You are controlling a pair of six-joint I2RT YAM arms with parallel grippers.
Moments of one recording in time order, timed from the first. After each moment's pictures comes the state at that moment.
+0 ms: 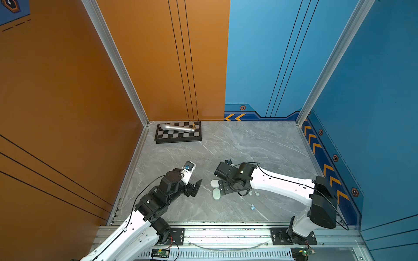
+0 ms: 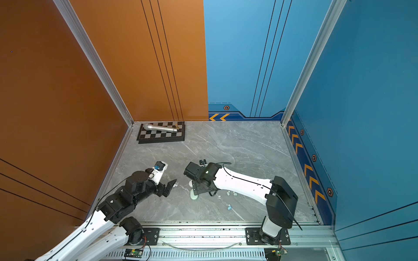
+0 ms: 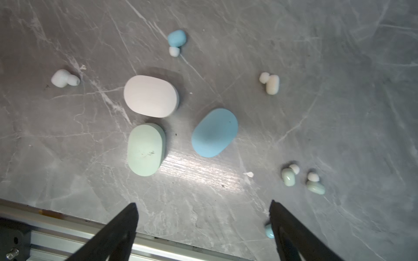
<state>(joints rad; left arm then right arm) -0.63 0.58 0.55 -0.48 -0.13 0.01 1.09 1.71 1.38 -1.02 0.20 0.82</state>
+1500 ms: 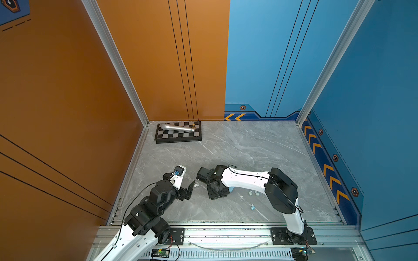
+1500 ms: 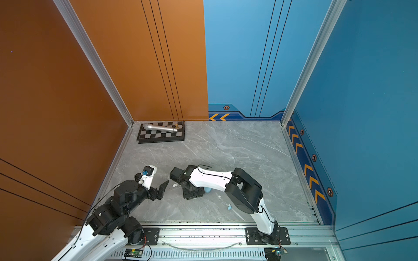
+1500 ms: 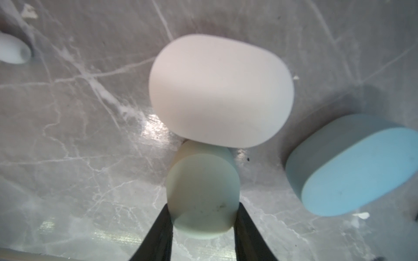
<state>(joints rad) -0.64 0.41 0.51 -0.57 -0.23 -0.06 1.09 2.05 1.55 -1.01 0.02 0.86</state>
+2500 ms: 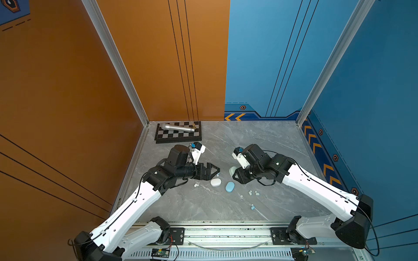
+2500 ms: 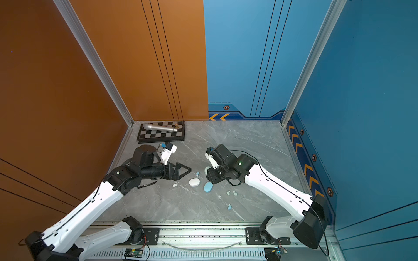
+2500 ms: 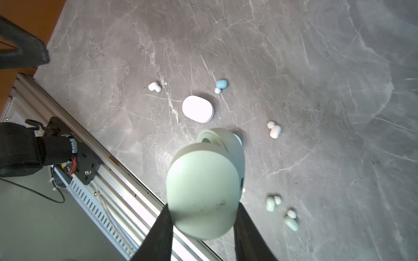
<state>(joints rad) -0.57 1.02 1.00 -0.63 0.46 -0.53 0.81 1.33 1.24 -0.91 -0.15 0.33</state>
